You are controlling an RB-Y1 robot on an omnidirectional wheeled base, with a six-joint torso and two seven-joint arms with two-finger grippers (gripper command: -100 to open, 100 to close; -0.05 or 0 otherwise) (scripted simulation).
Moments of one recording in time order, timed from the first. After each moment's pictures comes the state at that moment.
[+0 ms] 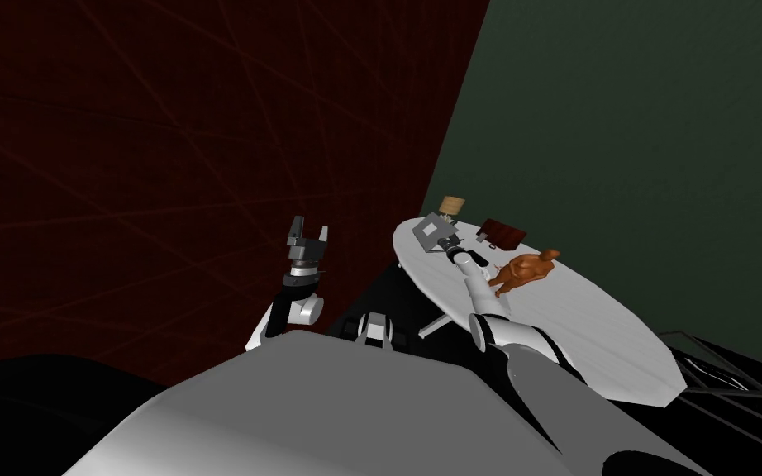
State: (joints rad) left arm 0.45 0.03 -0.04 -2.30 0.01 -0.50 0.15; right arm -0.61 -0.48 -0.14 -0.91 -1.10 0.24 -1.18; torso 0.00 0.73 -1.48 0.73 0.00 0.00
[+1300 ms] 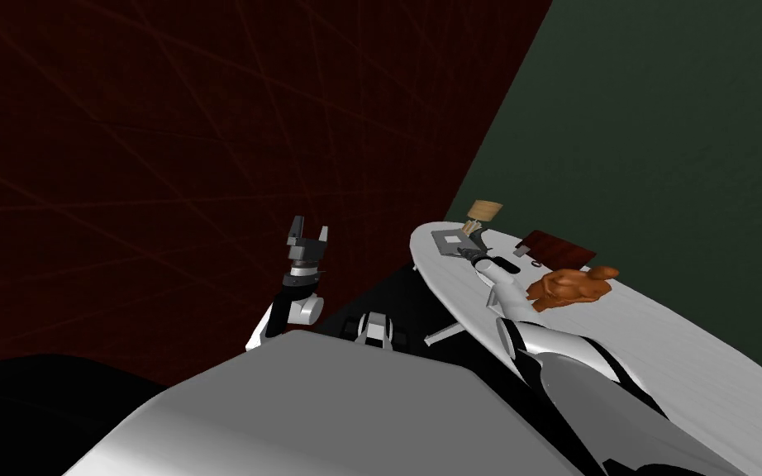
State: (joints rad) left arm 0.45 0.03 -0.04 -2.30 0.01 -0.50 0.15; right arm -0.60 -0.69 -0.11 -0.73 -0.94 0.22 -0.98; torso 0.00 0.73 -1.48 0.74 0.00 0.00
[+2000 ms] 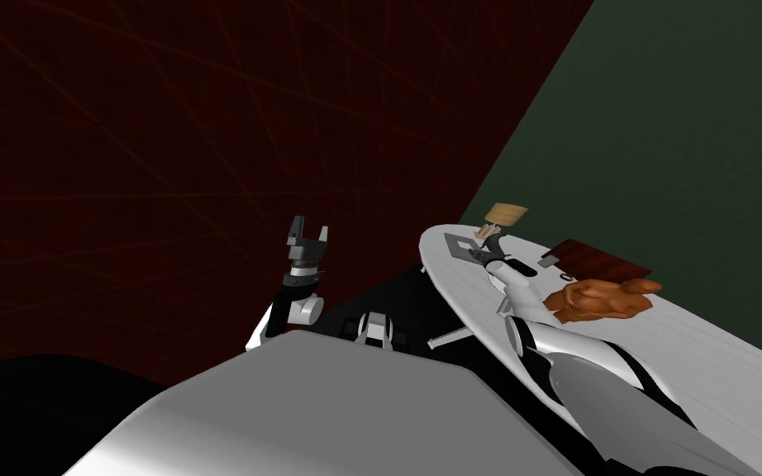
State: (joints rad) left arm 0.45 0.03 -0.04 -2.30 0.01 -0.50 0.15; right arm -0.62 -0.74 -0.18 -0.66 -0.90 0.21 -1.02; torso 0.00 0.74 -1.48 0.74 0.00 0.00
